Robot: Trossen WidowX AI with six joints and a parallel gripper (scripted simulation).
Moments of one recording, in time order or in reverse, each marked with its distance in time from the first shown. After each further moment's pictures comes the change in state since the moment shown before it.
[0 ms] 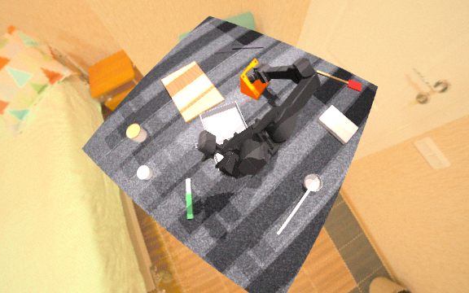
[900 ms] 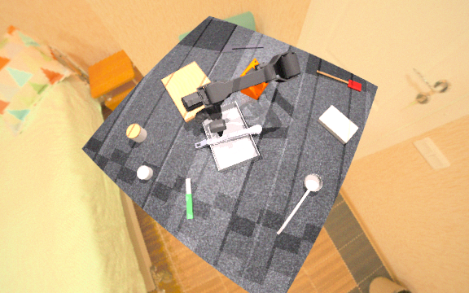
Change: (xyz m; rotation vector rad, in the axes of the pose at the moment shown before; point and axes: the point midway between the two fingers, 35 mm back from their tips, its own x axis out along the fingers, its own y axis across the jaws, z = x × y) arm 0.060 0.048 -0.221 1.328 0.523 0.906
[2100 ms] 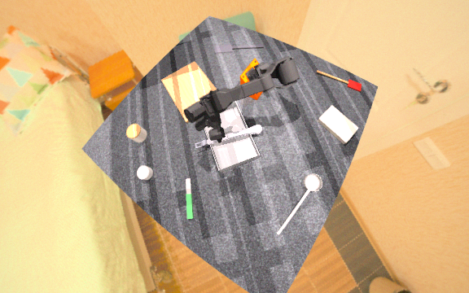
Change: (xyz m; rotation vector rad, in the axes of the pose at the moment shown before) arm 0.037 -0.006 0.011 -0.001 -0.004 -0.004
